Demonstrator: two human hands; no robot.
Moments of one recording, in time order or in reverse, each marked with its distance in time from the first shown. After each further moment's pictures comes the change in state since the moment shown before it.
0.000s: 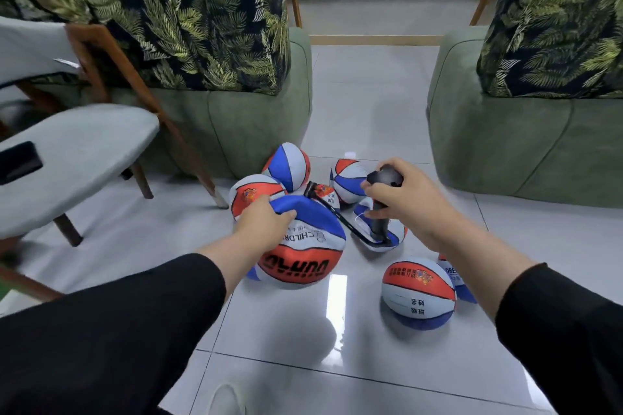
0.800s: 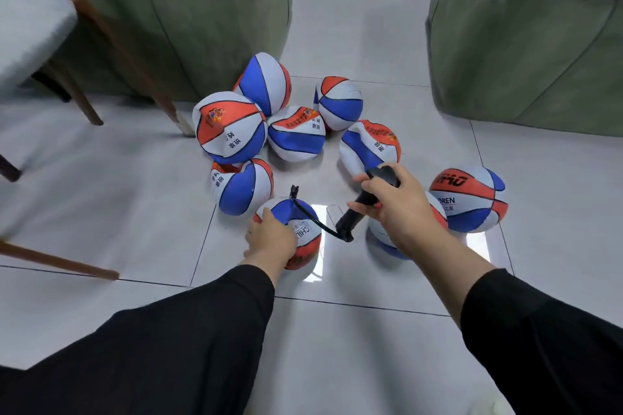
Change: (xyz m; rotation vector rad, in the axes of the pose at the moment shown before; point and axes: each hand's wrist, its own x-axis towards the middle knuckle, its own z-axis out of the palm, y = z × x) left_hand -0.023 -0.102 0.168 0.054 -0.122 -0.320; right_hand -0.012 0.149 0.028 0.348 0.217 0.302
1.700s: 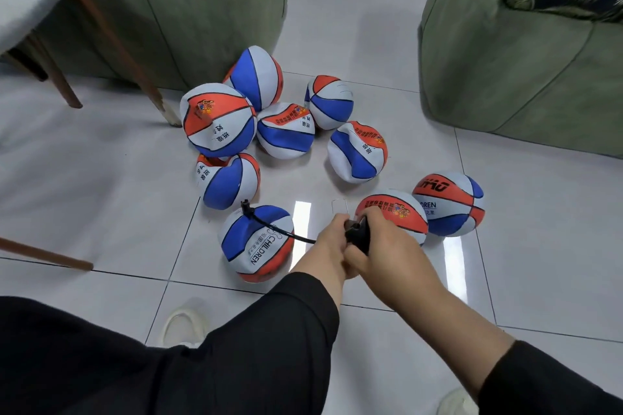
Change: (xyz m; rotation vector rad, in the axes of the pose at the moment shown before) left_hand -0.098 0.092 0.033 -1.109 -0.769 -0.582; right_hand -0.070 0.005 -0.013 -1.310 -0.061 -0.261
